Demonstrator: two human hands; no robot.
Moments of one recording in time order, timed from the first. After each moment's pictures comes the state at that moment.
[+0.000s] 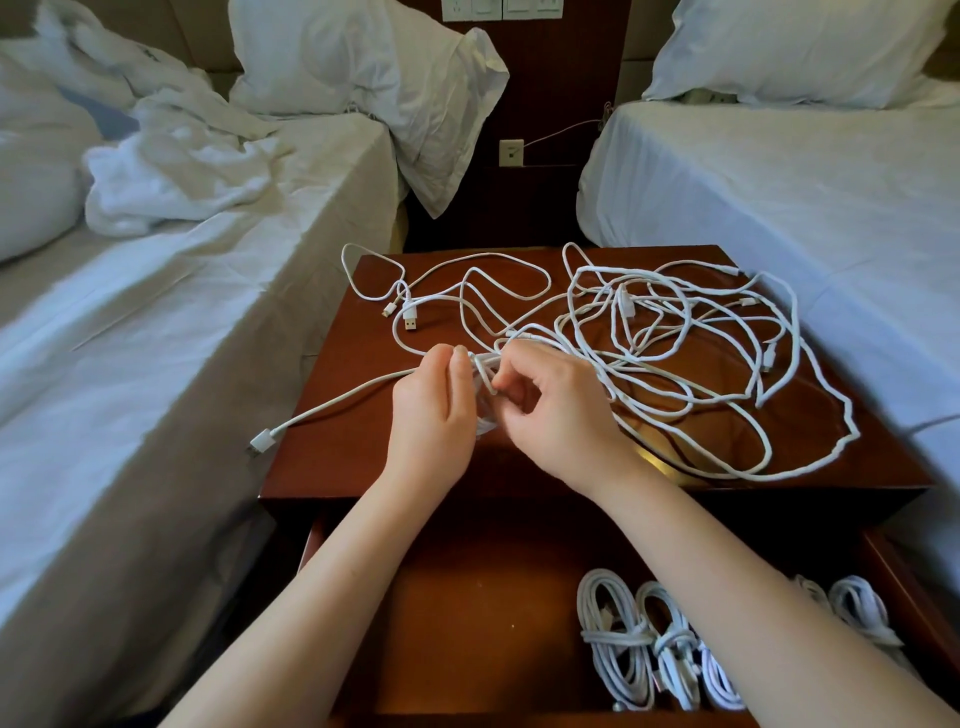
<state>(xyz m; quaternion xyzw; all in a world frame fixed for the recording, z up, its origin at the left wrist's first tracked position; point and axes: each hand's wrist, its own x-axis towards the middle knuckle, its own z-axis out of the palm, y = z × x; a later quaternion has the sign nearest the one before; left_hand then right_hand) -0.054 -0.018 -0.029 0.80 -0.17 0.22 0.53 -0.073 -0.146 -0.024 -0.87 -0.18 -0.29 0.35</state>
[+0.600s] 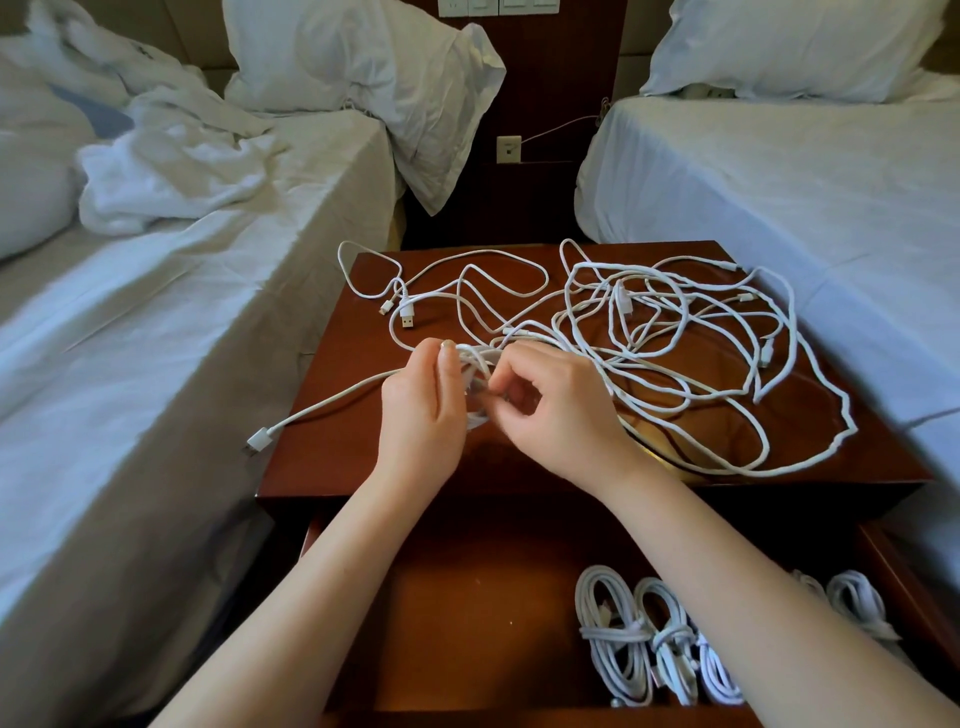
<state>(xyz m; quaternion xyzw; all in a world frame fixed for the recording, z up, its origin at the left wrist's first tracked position) -0.053 -0.015 -0.031 0.79 -0.18 0.25 0.53 -0.073 -0.151 -0.026 -0.86 -0.21 -0.30 0.34</state>
